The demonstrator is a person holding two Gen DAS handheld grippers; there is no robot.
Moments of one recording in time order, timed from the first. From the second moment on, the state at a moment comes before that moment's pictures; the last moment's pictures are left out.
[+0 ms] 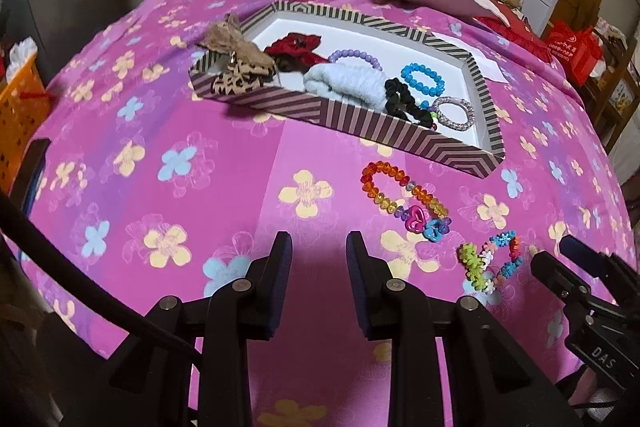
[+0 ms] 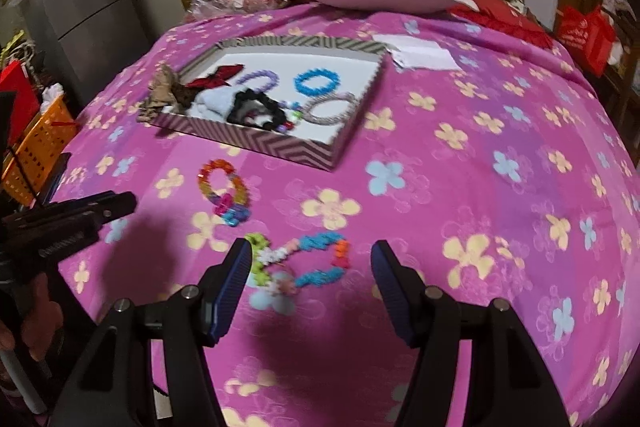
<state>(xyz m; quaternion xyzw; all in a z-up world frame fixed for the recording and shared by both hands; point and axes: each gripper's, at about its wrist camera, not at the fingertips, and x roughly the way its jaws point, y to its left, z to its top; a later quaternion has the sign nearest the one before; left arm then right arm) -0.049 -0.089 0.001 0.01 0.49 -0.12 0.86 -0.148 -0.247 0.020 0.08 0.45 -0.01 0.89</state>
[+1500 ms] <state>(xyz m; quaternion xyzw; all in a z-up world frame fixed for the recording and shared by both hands) 0.000 -0.121 -0.019 -0.02 0.54 -0.15 0.83 -0.129 -0.263 -0.018 0.05 0.48 -0.02 0.88</state>
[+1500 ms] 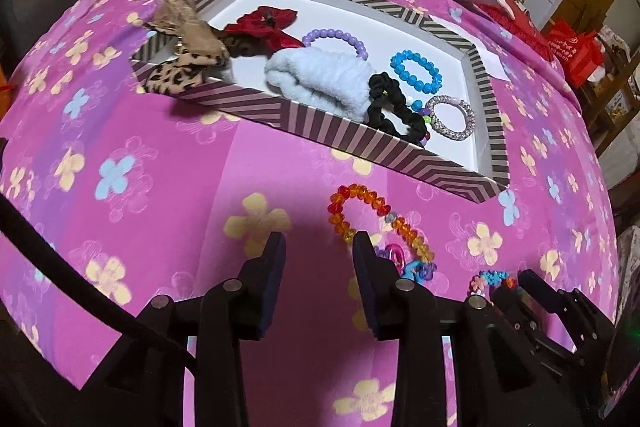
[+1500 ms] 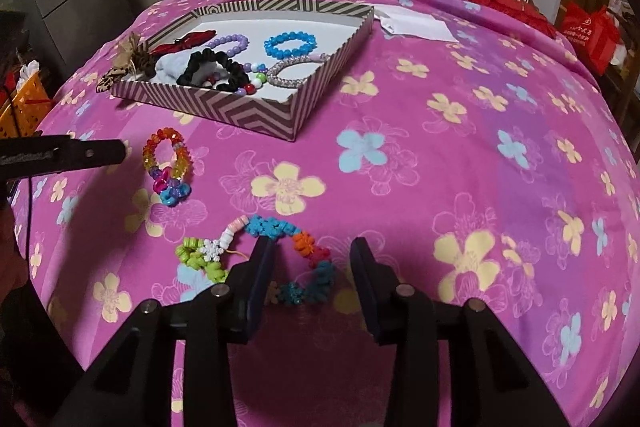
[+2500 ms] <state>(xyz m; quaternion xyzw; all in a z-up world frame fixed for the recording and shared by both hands) 0.014 -0.142 -0.036 0.03 0.54 -0.13 0.83 -0.119 -0.262 -0.019 0.00 0.48 -0.02 0.88</state>
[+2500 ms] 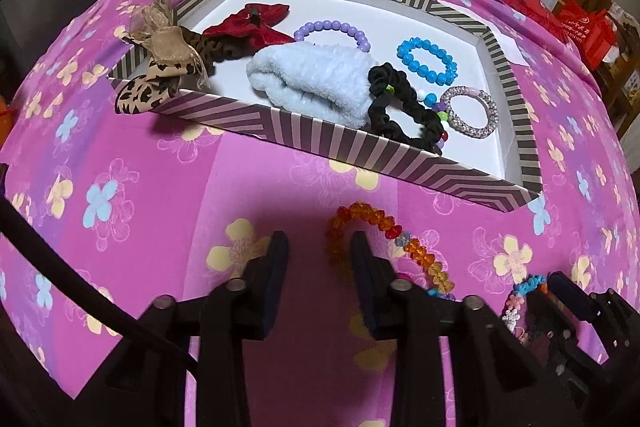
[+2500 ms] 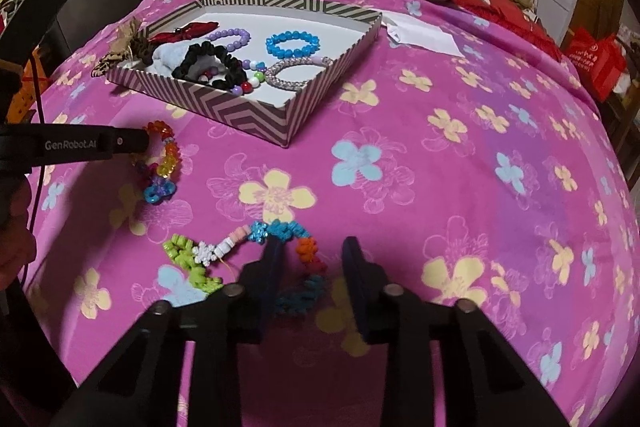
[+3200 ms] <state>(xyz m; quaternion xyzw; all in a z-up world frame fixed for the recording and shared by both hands) 0.016 -0.115 0.017 -0.02 0.51 -0.17 0.84 -0.116 -0.238 0.038 -0.03 0.44 0.03 0.90</state>
